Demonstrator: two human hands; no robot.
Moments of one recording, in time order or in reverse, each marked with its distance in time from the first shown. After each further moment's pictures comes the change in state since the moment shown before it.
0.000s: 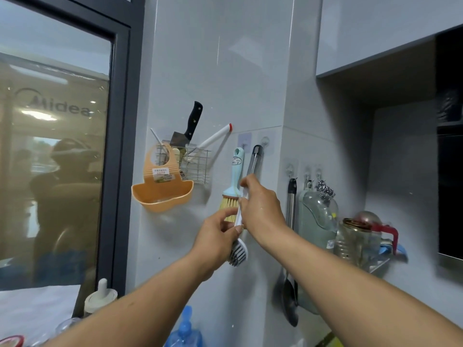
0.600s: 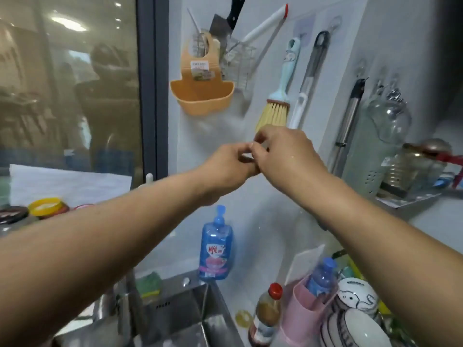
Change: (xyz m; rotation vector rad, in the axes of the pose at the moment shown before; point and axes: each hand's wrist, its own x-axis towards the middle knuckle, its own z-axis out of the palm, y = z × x) left_hand -0.055 0.017 -0.032 0.169 -0.140 -0.057; right_hand -0.057 -0.016 0.002 -0.300 -0.184 -0.162
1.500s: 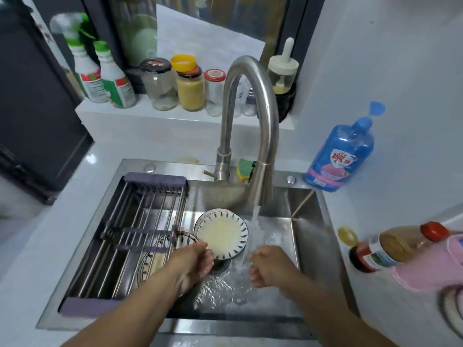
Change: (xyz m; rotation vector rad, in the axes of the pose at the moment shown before) left_hand -0.391 -0.357 -0.006 -0.854 0.865 -1.356; right_hand -0.346 -0.069 0.351 0.766 -1.367 0.763
